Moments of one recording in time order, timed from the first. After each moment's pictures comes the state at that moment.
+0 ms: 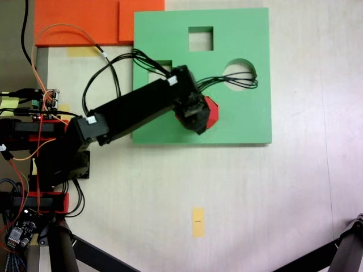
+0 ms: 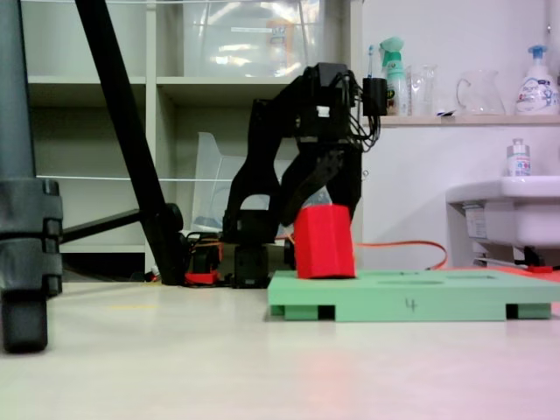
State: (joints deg) arm -22.9 63.4 49.1 109.2 79.7
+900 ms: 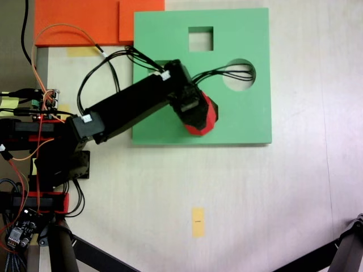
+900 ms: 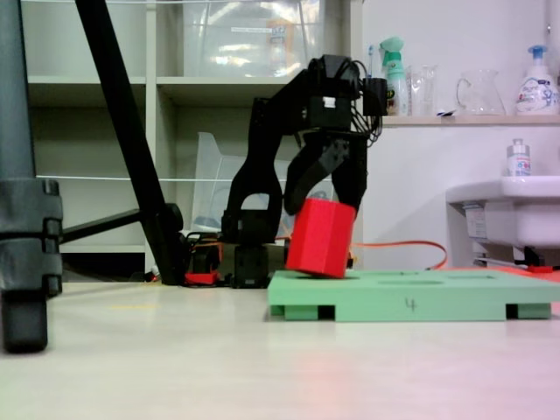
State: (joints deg) arm -26.2 63.7 48.9 108.0 81.7
